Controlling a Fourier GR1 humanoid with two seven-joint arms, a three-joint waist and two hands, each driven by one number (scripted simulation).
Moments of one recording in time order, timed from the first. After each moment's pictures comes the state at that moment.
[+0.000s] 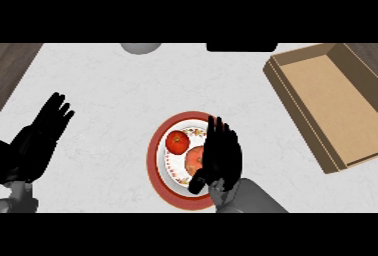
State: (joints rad) left arm -0.05 0.39 0.02 -1.60 0.38 0.07 0.20; right arm -0.43 -0.02 0.69 -1.47 0.77 -0.02 1.24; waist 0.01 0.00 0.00
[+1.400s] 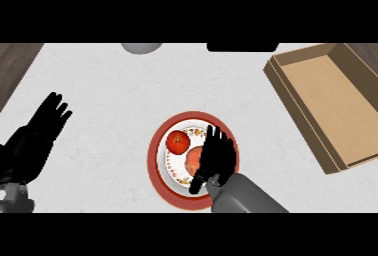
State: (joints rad) left arm -0.04 0.37 0.05 -1.63 0.36 0.04 0.24; right arm -0.47 -0.02 0.74 -1.24 0.64 -0.10 1.21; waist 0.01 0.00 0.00
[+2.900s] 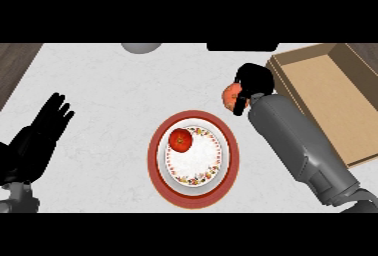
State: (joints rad) left arm -0.05 0.32 0.08 -1.63 0.31 0.01 0.25; right arm -0.94 -0.19 0.43 -0.64 0.66 -0.05 0.64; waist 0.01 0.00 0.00
